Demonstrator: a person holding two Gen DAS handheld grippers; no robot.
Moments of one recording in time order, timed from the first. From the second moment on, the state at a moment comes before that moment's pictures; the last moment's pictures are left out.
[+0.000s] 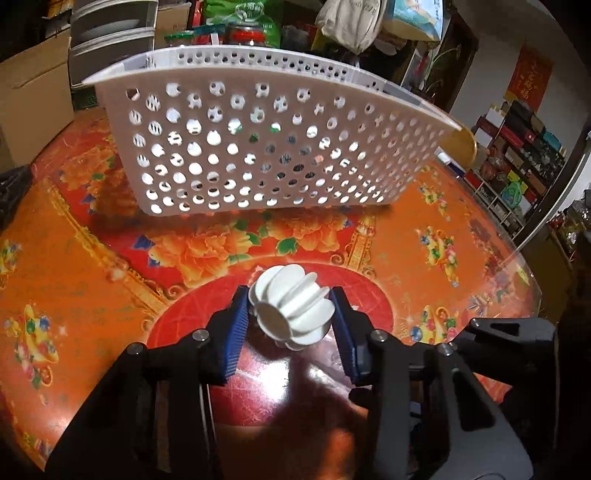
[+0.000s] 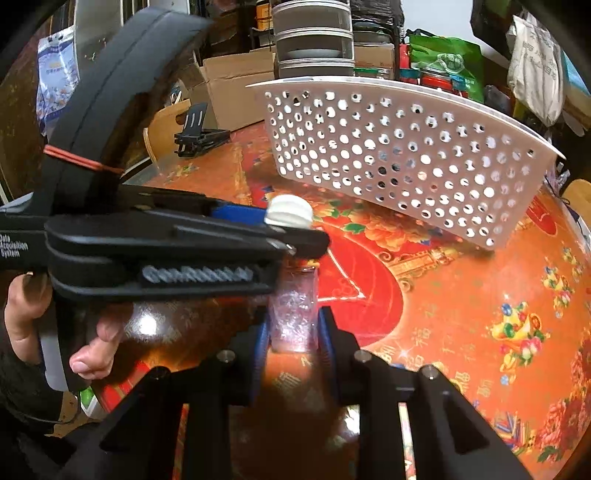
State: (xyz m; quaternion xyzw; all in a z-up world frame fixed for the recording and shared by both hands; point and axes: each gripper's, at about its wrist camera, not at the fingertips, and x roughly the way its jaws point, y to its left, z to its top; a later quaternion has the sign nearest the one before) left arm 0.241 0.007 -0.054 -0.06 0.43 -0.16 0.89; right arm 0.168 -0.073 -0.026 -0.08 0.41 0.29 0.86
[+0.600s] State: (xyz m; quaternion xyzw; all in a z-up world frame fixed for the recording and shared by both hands) left arm 0.183 0.034 -0.032 -0.03 0.37 -0.07 0.93; right arm 0.140 -0.133 -0.006 -0.04 0.37 0.22 0.90
